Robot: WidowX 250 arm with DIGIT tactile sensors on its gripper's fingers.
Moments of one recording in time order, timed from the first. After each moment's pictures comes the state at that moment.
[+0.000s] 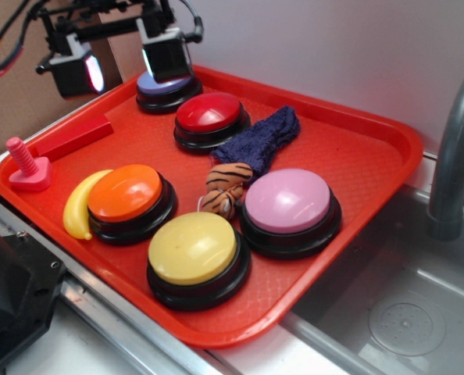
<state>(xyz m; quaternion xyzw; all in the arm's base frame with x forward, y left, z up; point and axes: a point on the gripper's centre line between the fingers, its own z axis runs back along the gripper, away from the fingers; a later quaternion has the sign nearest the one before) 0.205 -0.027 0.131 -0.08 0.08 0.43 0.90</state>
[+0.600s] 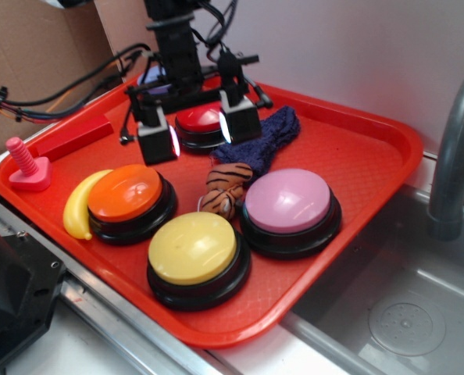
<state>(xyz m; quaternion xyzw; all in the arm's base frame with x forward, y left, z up) 0.234 -0.061 0.058 -0.06 0.11 0.52 0.85</state>
